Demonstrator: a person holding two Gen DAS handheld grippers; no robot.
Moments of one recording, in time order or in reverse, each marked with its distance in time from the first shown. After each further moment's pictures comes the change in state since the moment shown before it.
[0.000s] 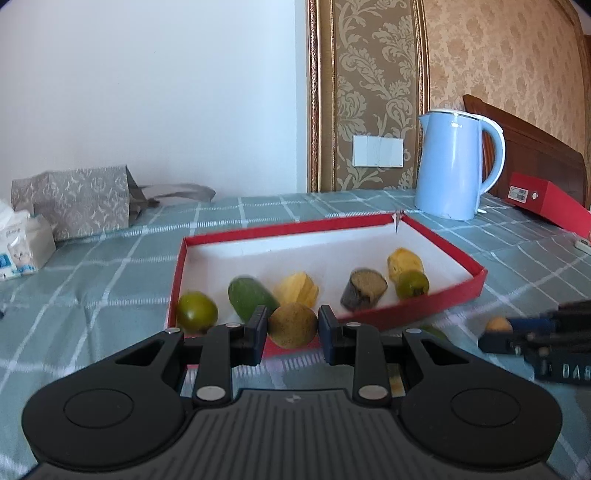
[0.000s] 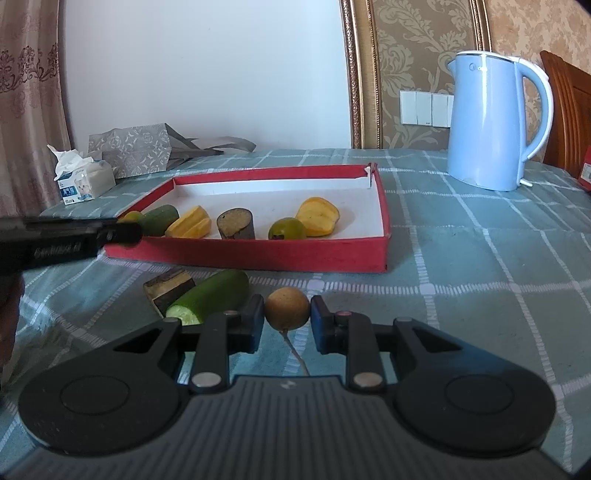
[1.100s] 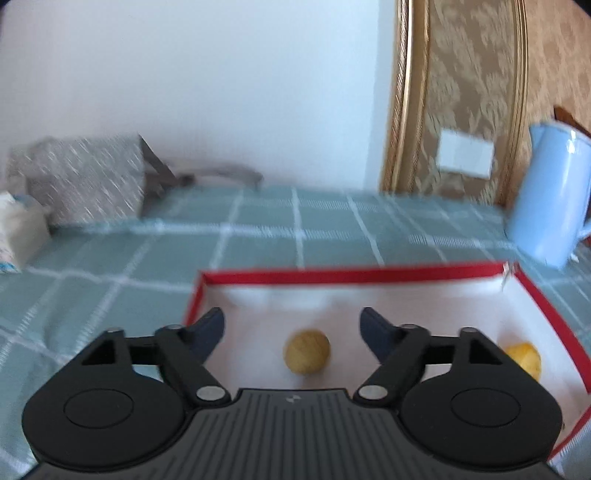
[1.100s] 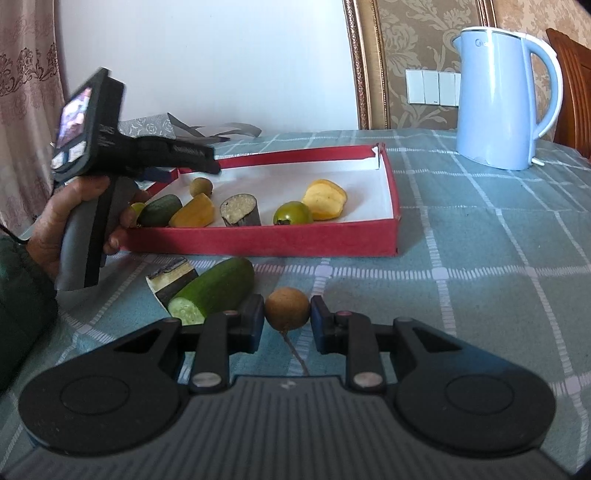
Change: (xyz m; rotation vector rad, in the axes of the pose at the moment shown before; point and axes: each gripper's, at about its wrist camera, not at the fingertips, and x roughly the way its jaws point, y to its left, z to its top) left arm 0.127 0.043 0.056 -0.156 0.074 0.161; right arm 0.010 -0.006 0.001 0.035 0.050 0.039
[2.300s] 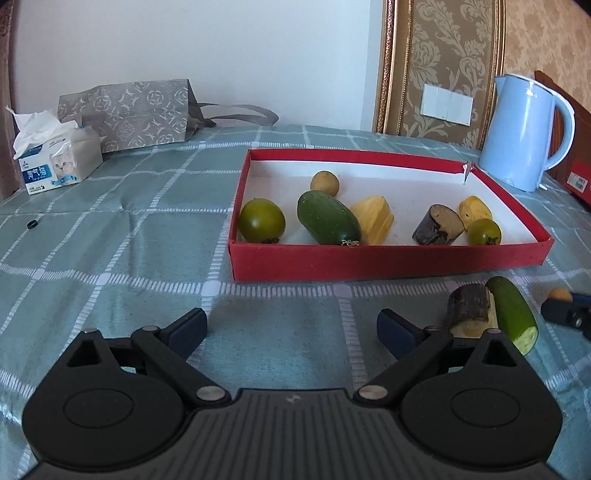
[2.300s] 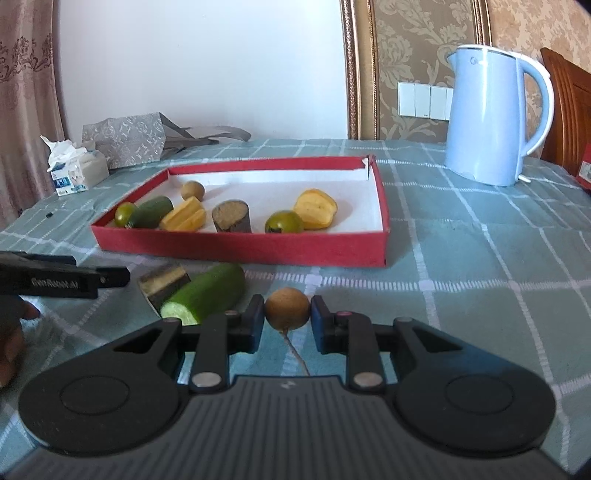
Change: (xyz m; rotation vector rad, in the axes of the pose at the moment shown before) left arm -0.105 0.016 -0.097 0.019 0.139 -0.008; right arm -0.005 0.009 0.004 -0.042 -0.026 -0.064
